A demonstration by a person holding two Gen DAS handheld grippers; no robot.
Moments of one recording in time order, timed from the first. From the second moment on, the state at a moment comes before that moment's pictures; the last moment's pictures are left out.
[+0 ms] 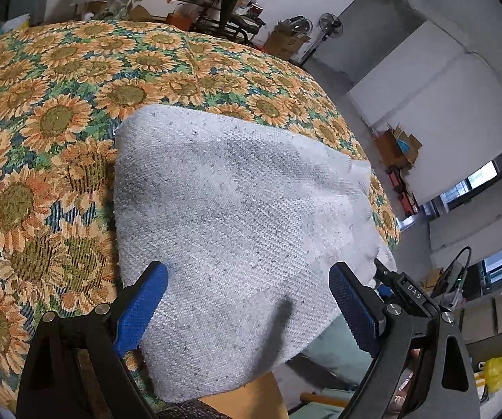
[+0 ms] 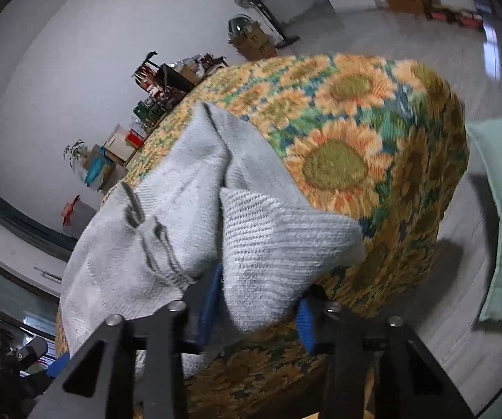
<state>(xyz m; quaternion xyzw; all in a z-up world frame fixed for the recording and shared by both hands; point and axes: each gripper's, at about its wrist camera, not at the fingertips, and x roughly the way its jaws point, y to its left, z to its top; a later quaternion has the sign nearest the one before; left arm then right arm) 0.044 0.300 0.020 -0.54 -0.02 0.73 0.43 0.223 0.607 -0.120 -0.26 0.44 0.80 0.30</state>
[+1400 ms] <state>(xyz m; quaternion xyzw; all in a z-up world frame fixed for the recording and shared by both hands) 0.014 0.257 -0.016 -0.61 -0.16 0.67 0.40 0.114 0.438 -0.045 -0.38 0.11 0.91 0.08</state>
